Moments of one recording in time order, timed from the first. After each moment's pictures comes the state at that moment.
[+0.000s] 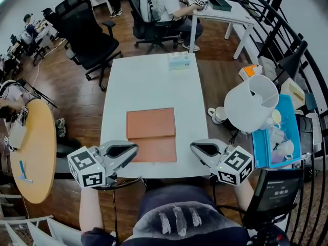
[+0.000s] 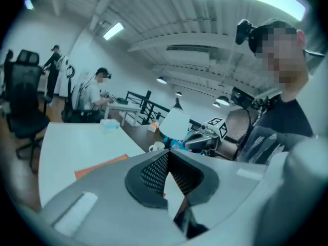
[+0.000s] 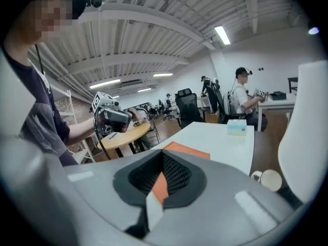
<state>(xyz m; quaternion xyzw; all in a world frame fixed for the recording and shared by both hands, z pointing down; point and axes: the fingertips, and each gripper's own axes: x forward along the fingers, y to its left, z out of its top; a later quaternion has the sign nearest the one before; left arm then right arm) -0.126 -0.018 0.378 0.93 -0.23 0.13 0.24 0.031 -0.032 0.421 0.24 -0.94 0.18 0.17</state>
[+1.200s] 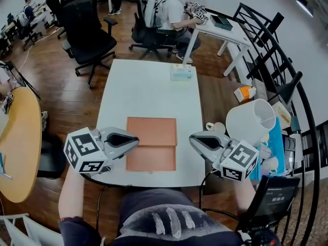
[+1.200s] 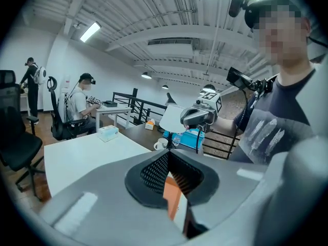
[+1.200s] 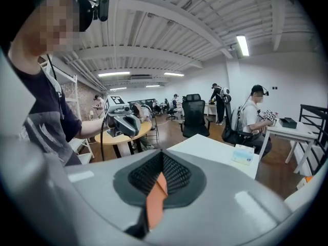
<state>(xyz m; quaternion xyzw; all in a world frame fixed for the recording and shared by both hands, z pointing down) -0.176 -0.060 0.372 0.95 -0.17 0.18 0.17 -0.038 -0.081 0.349 0.22 -0.95 0.09 0.20</state>
